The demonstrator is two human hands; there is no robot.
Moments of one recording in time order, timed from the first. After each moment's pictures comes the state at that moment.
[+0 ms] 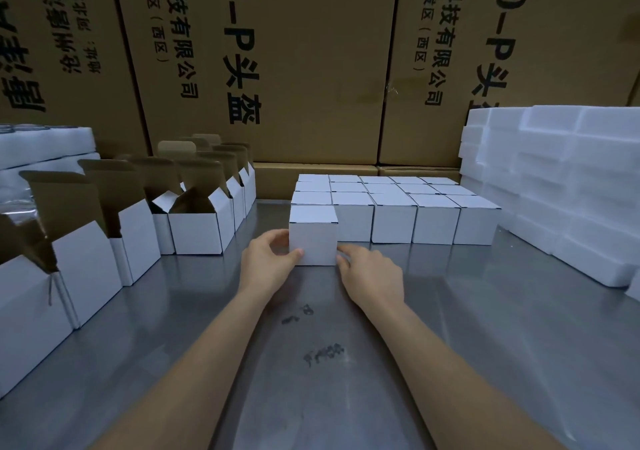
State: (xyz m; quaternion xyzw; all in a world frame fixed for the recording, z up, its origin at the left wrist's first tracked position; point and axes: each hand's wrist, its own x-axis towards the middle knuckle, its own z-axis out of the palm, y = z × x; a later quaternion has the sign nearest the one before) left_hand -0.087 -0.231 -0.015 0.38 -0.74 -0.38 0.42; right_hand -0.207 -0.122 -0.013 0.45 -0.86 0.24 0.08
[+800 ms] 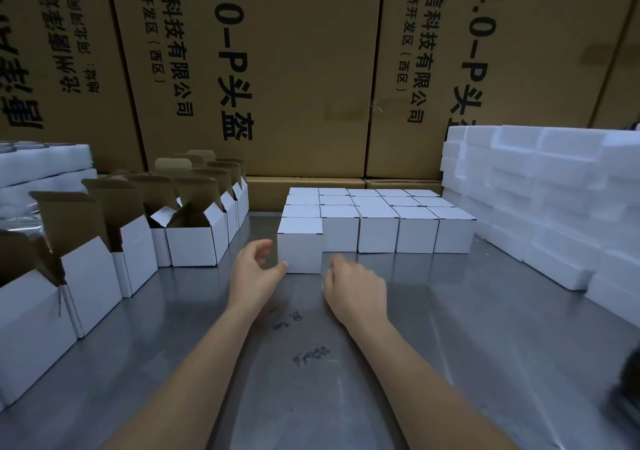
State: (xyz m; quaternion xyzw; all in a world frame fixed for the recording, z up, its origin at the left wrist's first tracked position) left_hand -0.077 -0.216 -0.011 0.38 -0.72 -0.38 0.43; right_hand -0.187 -0.105 -0.009 0.46 -0.85 0.21 0.14
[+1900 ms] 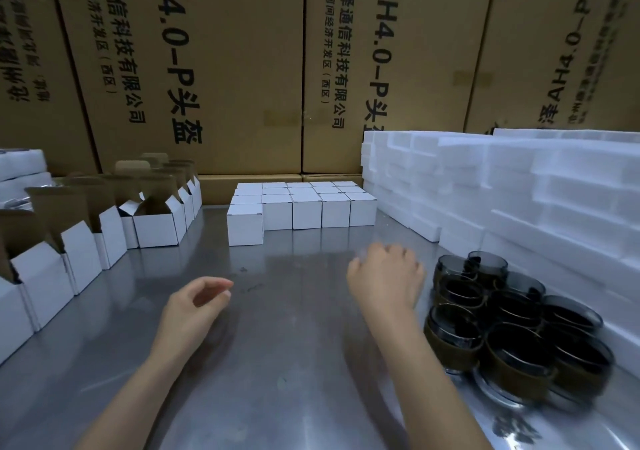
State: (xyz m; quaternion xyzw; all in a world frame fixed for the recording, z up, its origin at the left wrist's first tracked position) left_hand 0.042 -0.061 -0.014 0.28 -0.73 -0.45 0.44; right_hand -0.122 0.113 0.052 0.22 -0.94 0.19 0.18
